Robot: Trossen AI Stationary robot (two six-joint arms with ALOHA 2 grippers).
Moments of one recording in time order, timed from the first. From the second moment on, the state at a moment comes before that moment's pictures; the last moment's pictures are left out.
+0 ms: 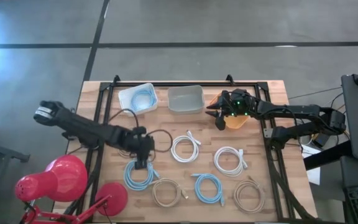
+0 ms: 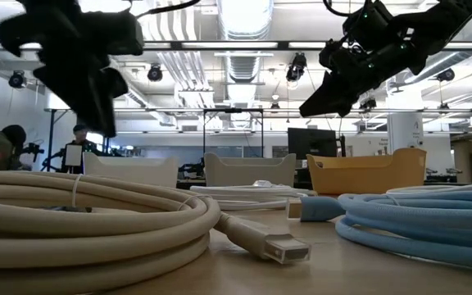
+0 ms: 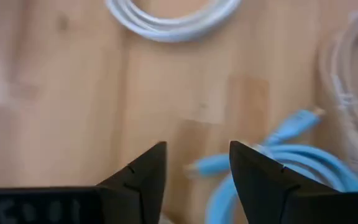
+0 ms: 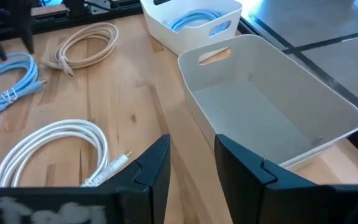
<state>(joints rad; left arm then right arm) -0.30 1.30 0.85 -0.63 -0.15 -0.38 -0.42 1.19 0.58 0.12 -0.17 0.02</state>
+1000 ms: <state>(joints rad) -0.41 1.47 0.77 -0.60 -0.10 -0.48 -0.42 1.19 0.58 0.13 -0.17 0.02</state>
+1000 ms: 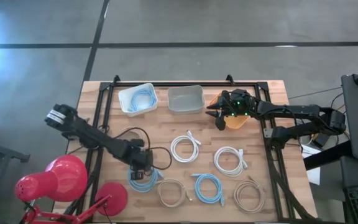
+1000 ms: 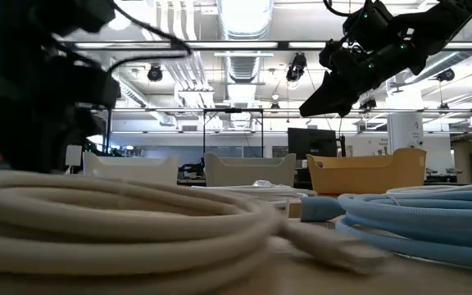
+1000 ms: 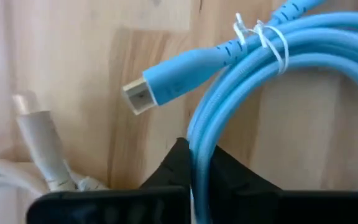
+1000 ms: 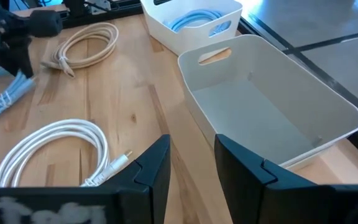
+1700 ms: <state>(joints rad) -0.21 1.10 0.81 -0.67 -1.05 -0.39 -0.42 1.19 0.58 0.14 -0.16 -0.01</state>
